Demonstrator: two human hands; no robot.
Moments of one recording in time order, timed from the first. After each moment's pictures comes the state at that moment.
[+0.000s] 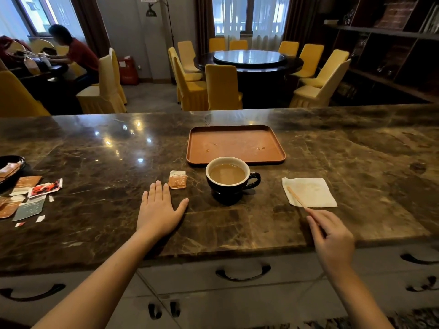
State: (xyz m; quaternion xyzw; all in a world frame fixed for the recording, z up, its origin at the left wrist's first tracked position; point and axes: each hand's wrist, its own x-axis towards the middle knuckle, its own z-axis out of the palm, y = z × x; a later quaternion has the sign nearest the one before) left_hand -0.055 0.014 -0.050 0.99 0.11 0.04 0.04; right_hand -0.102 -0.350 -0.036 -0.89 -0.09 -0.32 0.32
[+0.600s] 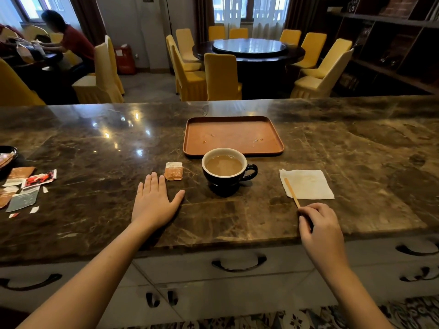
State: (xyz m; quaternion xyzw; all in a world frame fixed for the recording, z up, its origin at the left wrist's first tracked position) left_hand -0.059 0.013 -0.046 0.99 0.10 0.04 0.04; right_hand -0.109 -0.340 -0.030 -0.93 -0.06 -0.22 0.27
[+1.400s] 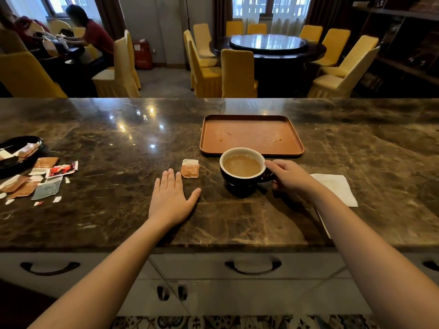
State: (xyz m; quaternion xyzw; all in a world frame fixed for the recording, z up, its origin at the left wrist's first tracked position) left_hand -0.060 0.012 -0.047 0.99 0.10 0.04 0.05; right_hand 0.020 -0.270 0.018 -0.84 -0.08 0.16 0.51
